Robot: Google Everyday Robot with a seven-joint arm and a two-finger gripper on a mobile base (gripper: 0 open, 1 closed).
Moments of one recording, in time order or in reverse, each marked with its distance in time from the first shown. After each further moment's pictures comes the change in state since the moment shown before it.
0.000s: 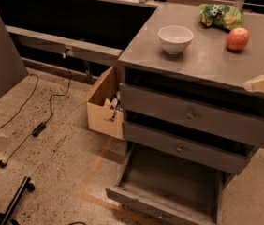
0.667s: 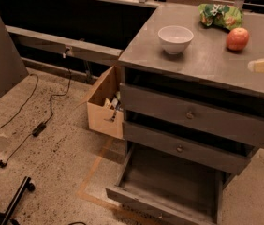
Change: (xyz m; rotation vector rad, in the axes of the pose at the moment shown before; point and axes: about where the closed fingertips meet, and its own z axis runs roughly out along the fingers) arm 0.018 -0.087 0.029 0.267 -0.049 0.237
